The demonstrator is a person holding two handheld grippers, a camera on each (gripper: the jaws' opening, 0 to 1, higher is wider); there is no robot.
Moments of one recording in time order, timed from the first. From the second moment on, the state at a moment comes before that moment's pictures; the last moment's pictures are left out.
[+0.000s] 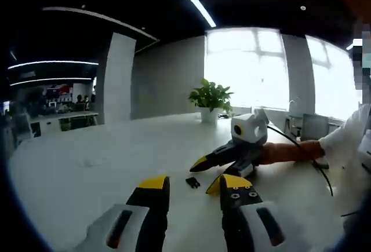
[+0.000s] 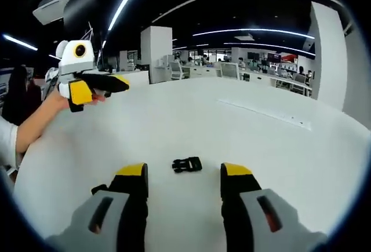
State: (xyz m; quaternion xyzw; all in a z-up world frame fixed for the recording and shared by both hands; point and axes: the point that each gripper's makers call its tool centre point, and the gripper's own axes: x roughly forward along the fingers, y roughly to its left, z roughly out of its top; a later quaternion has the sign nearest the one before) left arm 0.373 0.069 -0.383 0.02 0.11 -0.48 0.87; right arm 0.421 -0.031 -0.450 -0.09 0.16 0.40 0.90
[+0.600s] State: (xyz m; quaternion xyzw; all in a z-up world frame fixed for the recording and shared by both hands) left arm 0.387 0.093 -0.391 0.08 0.12 -0.38 0.91; right arm 0.421 -0.027 -0.454 -0.10 0.17 0.41 0.89
